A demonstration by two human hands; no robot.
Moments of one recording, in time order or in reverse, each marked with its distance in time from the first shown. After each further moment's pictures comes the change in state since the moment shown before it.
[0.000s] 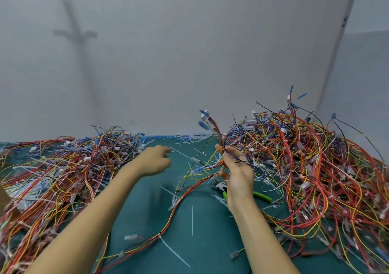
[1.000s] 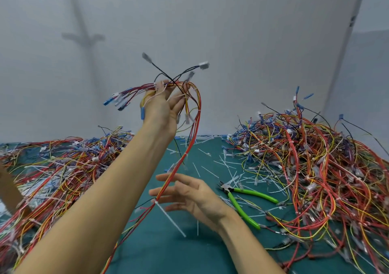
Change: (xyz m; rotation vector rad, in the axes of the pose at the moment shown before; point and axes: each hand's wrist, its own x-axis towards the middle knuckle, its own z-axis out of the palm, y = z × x) left_hand -0.011 0.097 -0.074 -1.861 0.583 0.145; right_hand -0.050 0.018 0.029 -0.177 -0.986 0.378
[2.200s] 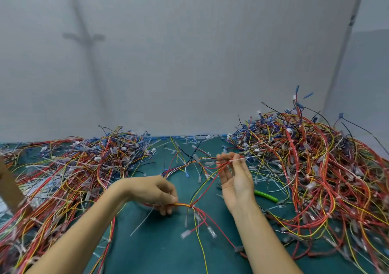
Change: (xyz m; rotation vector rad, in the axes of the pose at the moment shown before) left_hand -0.029 -0.027 -0.145 1.488 -1.052 -0.665; right_hand -0.001 -0.014 -0.051 0.583 0.859 -0.373
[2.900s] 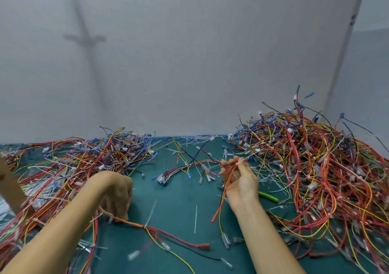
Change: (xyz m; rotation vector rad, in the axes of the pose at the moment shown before) left_hand -0.023 -0.044 -0.043 0.325 -0.144 -0.680; right_hand 0.001 -0.006 -0.002 0.019 0.132 0.022
